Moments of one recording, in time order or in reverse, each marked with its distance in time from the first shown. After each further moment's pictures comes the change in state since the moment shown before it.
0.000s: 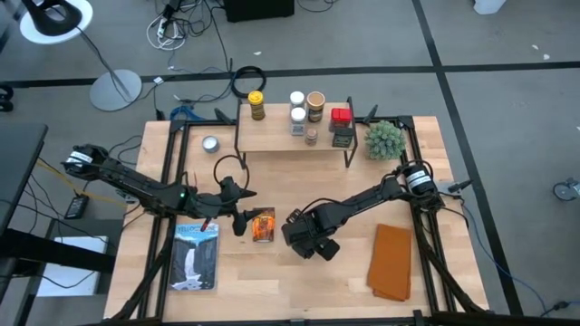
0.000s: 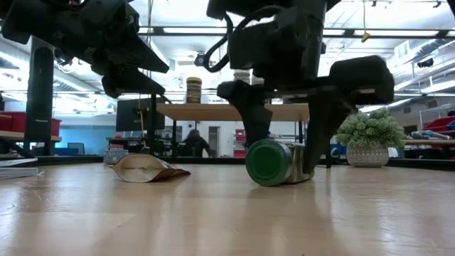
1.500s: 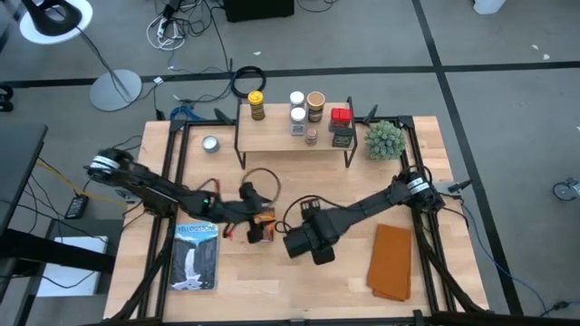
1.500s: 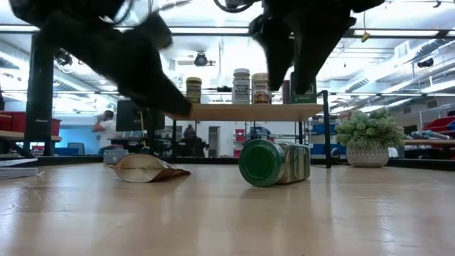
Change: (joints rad) left arm 0.035 0.348 0.156 0.030 0.088 0.218; right arm 0.087 0.043 0.400 -0.546 0.280 0.675
